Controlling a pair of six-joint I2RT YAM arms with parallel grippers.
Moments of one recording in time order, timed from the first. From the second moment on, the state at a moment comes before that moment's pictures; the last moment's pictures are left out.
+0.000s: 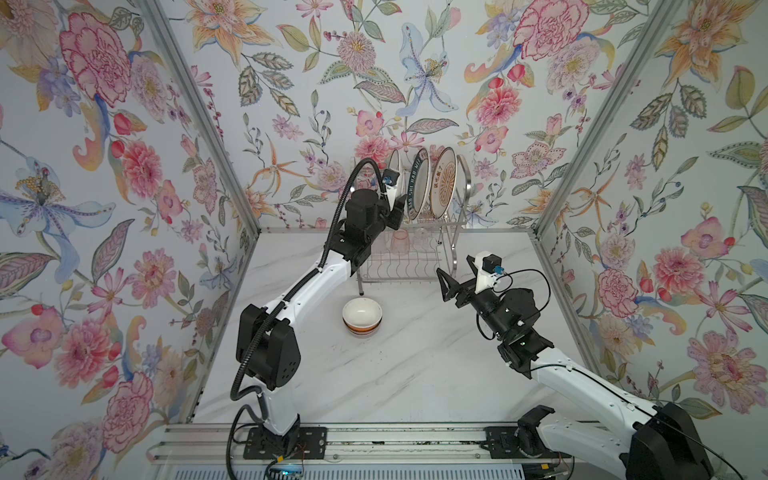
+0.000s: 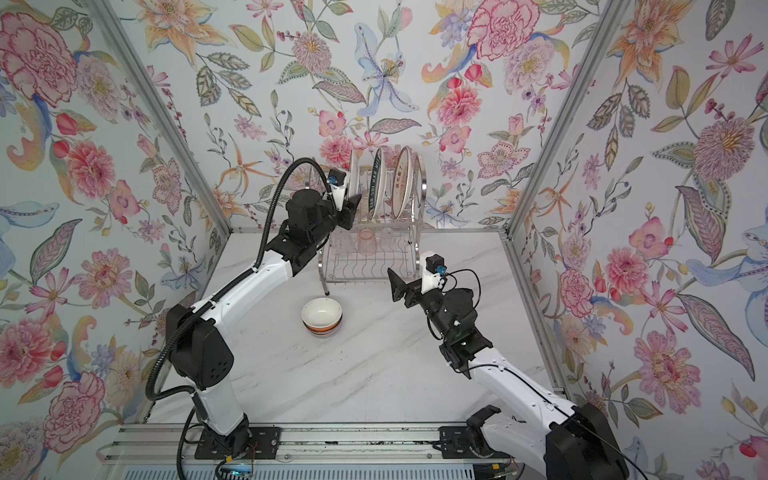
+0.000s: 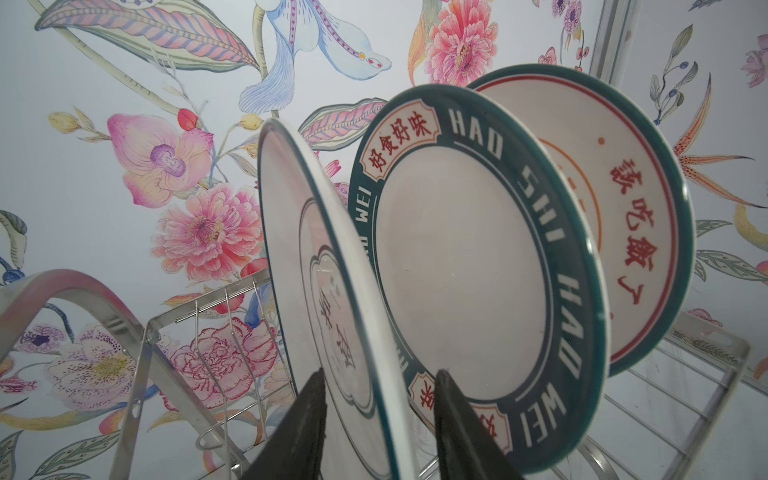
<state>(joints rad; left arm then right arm) -0.54 1.83 1.73 0.06 -0.04 0.10 0.55 1.08 0.59 0.58 0.00 0.11</state>
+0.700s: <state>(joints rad) -0.54 1.83 1.73 0.06 -0.04 0.08 0.54 1.10 0.59 0.56 -0.01 0.12</state>
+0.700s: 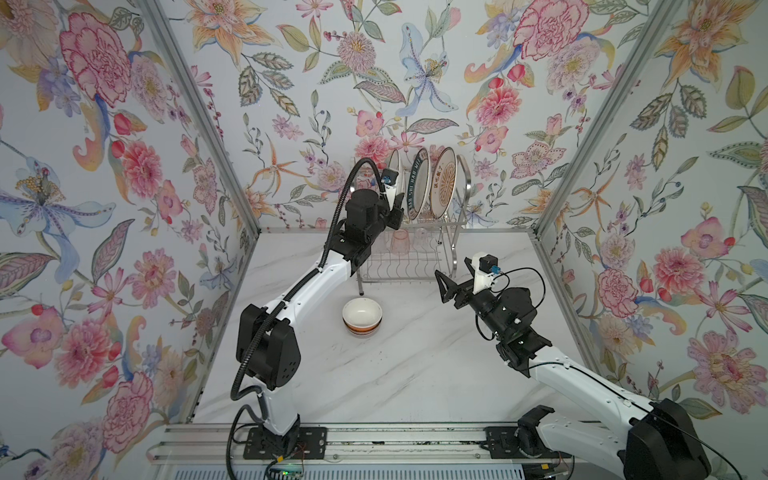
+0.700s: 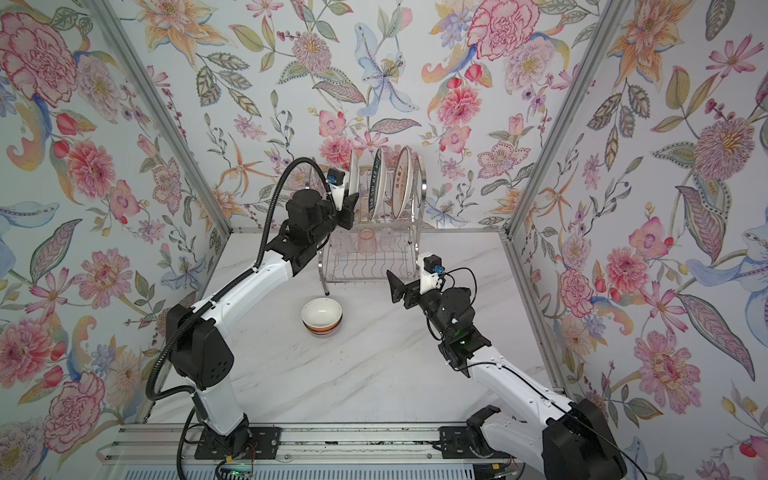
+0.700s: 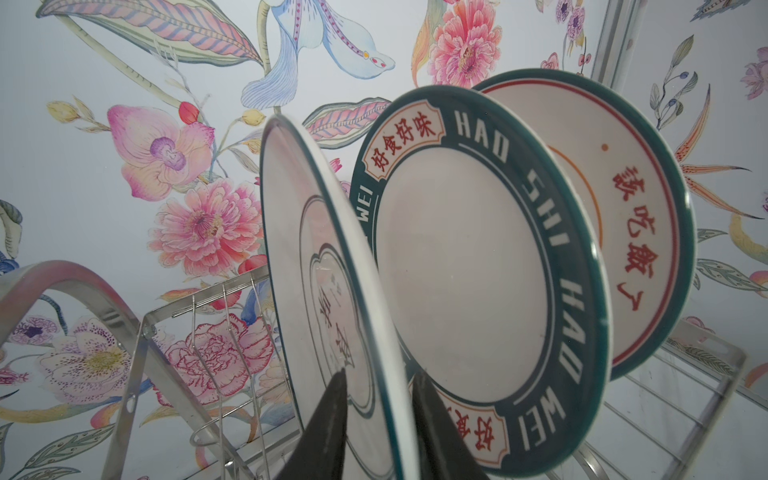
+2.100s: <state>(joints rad) -0.54 1.83 1.70 0.12 -0.04 0.03 0.54 1.11 0.59 0.58 -0.05 0.12</state>
